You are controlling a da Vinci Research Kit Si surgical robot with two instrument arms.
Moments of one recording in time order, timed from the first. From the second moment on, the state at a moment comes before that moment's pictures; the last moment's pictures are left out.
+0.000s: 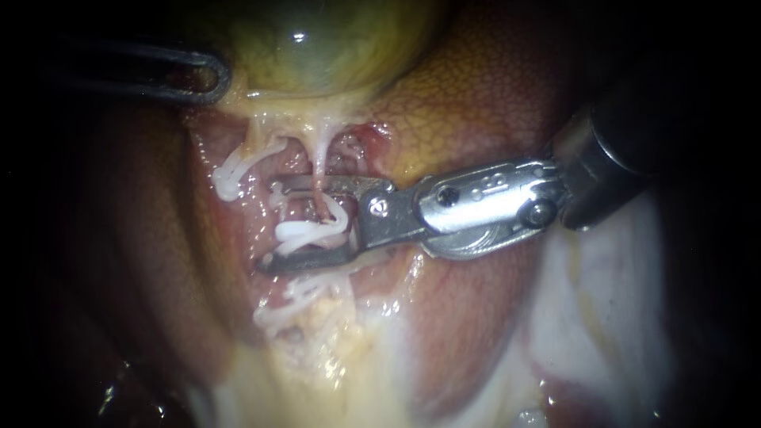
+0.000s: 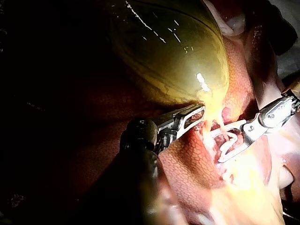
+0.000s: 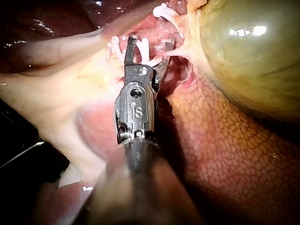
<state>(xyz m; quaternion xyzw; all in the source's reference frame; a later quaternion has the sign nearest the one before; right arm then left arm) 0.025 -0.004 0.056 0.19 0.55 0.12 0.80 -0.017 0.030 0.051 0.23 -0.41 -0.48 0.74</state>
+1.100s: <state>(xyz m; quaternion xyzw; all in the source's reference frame) 0.022 -0.003 0.057 0.45 0.65 0.28 0.55 -0.017 0.030 0.051 0.23 -0.41 -0.48 0.74</state>
